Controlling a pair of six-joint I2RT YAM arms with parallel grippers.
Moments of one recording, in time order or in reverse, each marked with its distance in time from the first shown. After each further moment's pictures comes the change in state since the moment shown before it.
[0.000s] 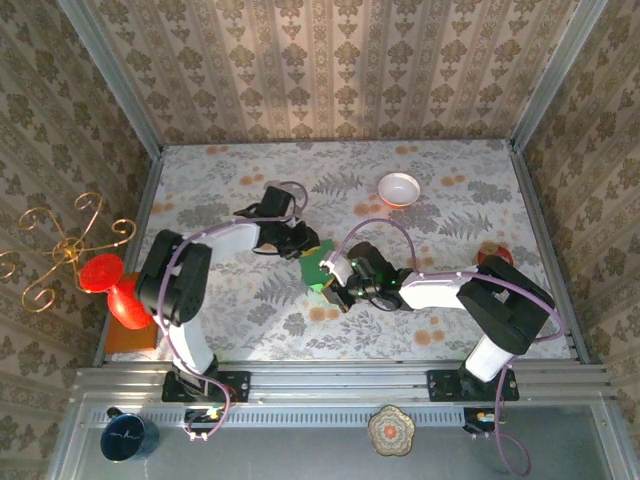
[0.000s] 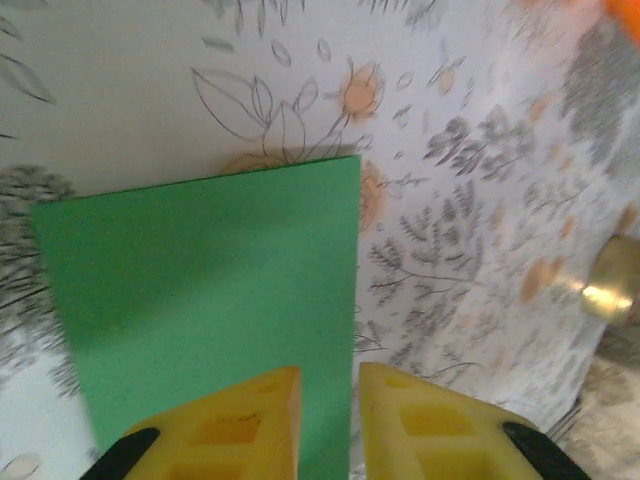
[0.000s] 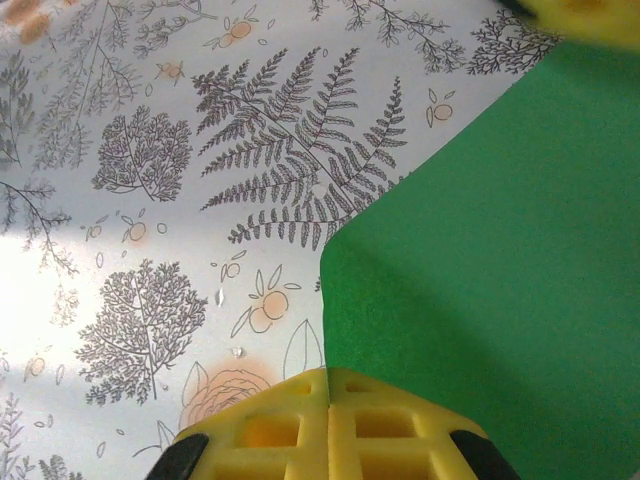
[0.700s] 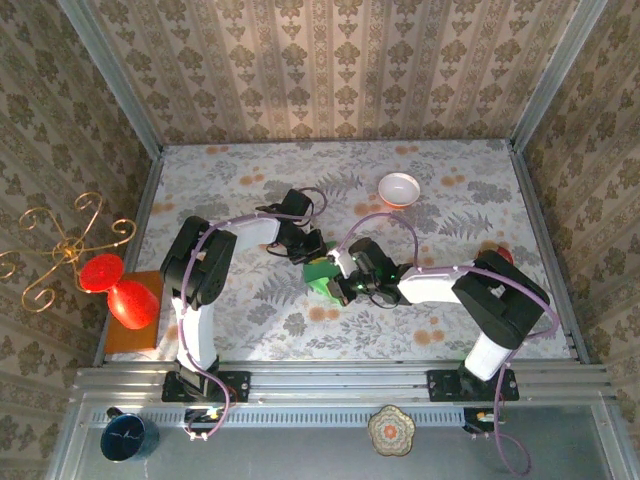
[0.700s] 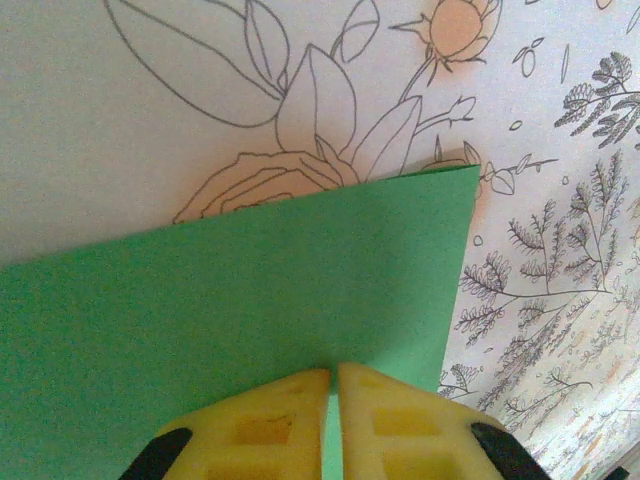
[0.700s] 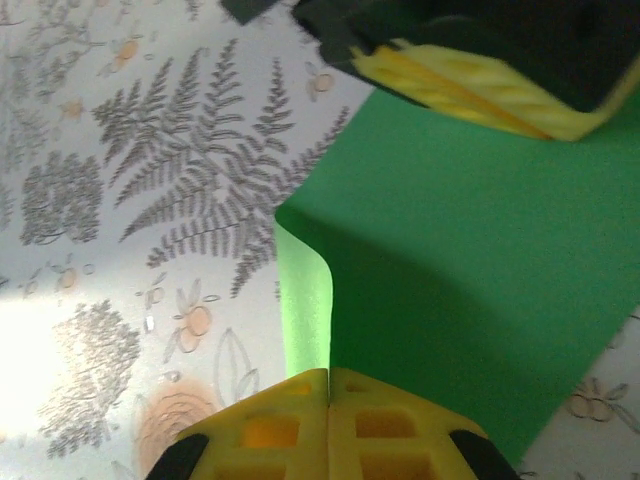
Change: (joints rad) left arm -0.058 0.162 0.125 -0.113 -0.046 0.091; right arm -0.044 0.042 0.032 -0.050 0.063 0.178
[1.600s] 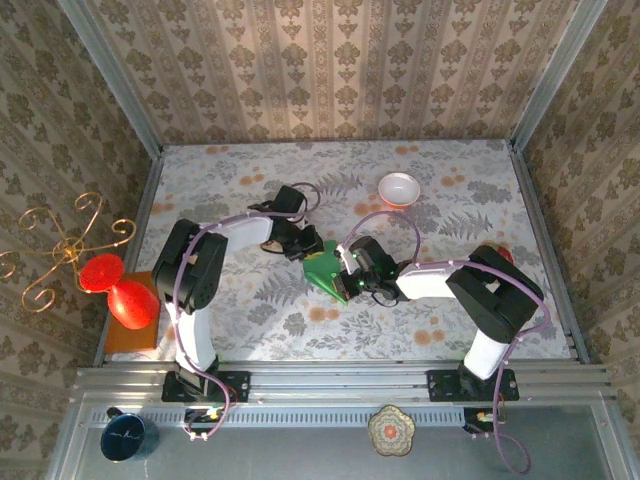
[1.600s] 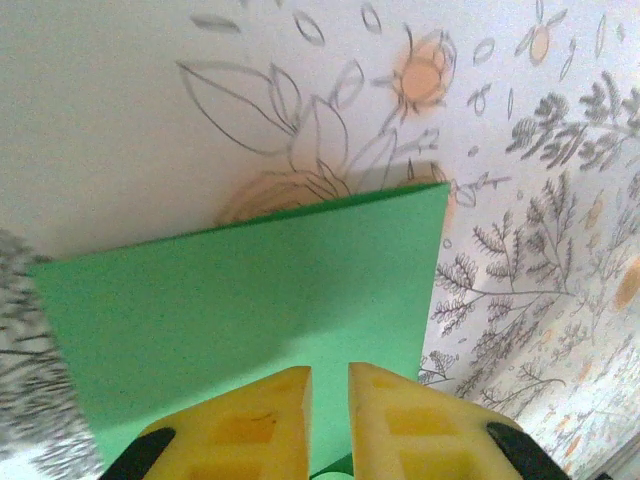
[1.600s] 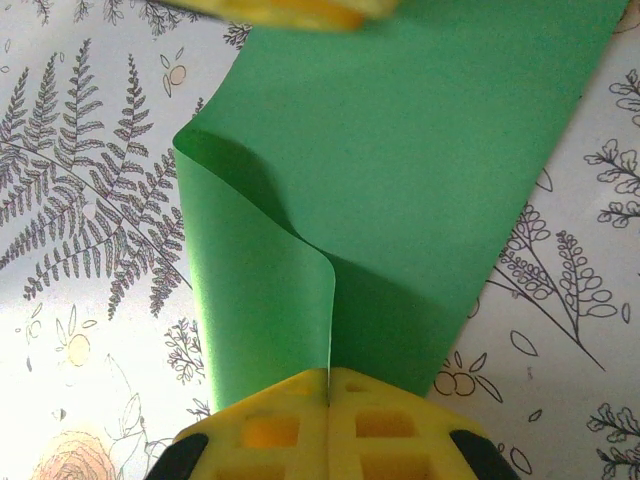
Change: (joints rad) left arm 0.038 -0.066 -0.022 0.005 -0.010 0.000; right arm -0.028 0.039 0.019 -0.043 0.082 0.056
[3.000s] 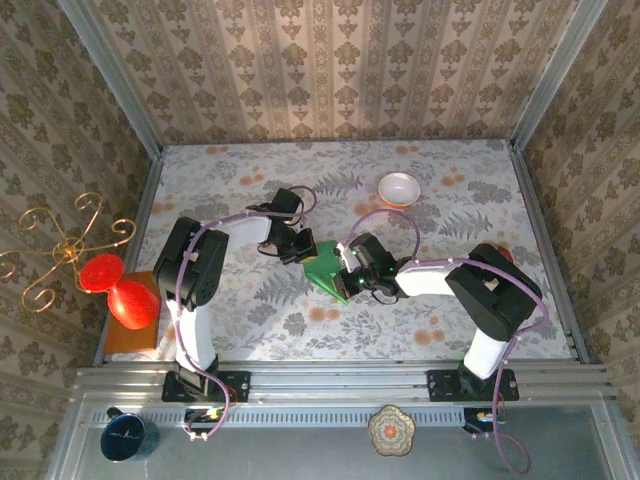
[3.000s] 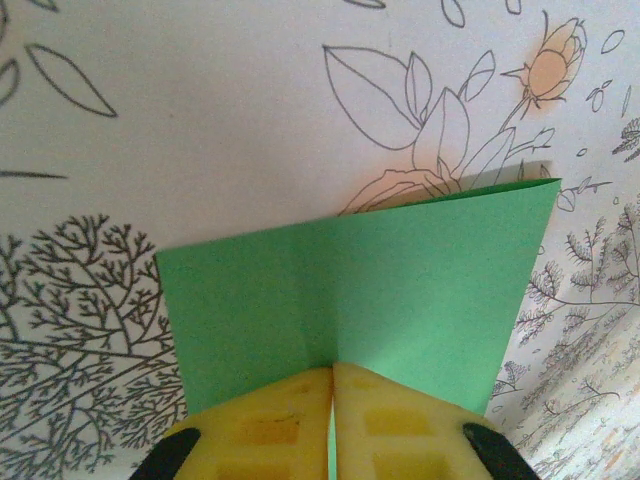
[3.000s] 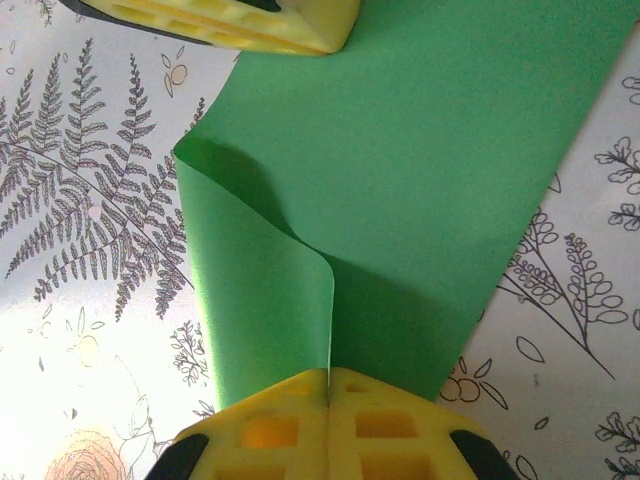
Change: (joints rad) left arm 0.013 0.031 -0.009 -0.038 -0.016 0.027; right arm -0.015 0.013 0.028 -0.037 -0.039 0.006
